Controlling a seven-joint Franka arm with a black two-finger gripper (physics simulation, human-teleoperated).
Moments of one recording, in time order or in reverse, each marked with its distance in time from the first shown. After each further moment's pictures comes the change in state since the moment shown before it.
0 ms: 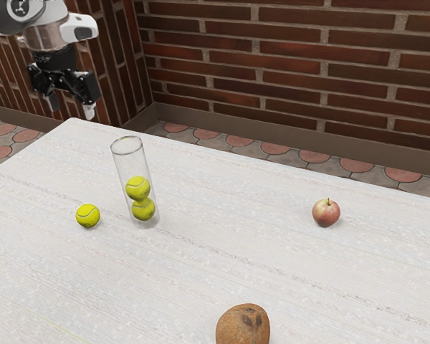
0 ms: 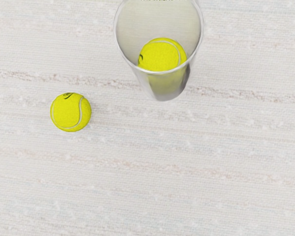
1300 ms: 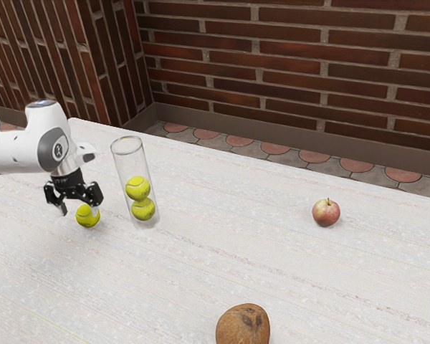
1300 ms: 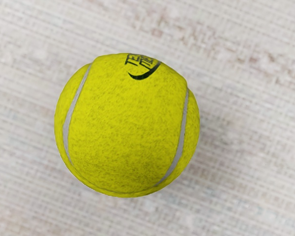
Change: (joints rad) arm 0.286 0.420 0.007 -0.368 -0.178 0.702 0.066
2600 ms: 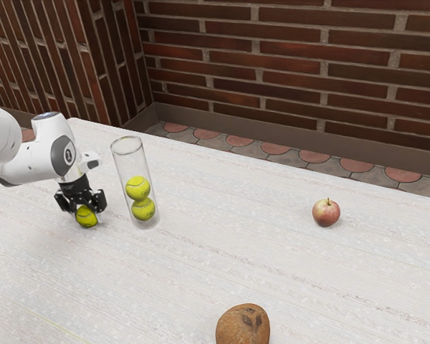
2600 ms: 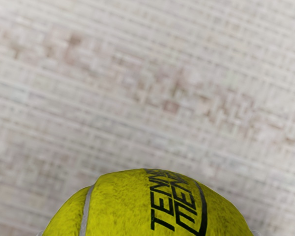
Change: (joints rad) arm 0.038 0.214 0.001 0.174 -0.153 0.009 0.174
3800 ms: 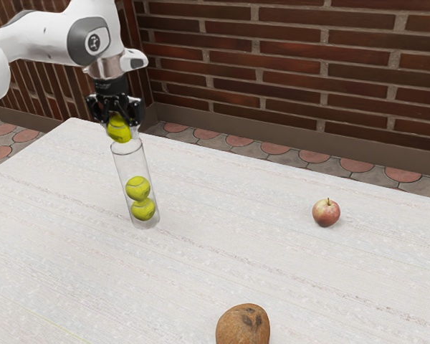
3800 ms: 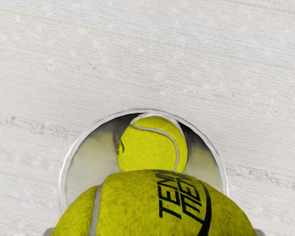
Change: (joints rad) arm -0.095 -0.212 -0.216 0.448 0.277 -0.608 -0.334
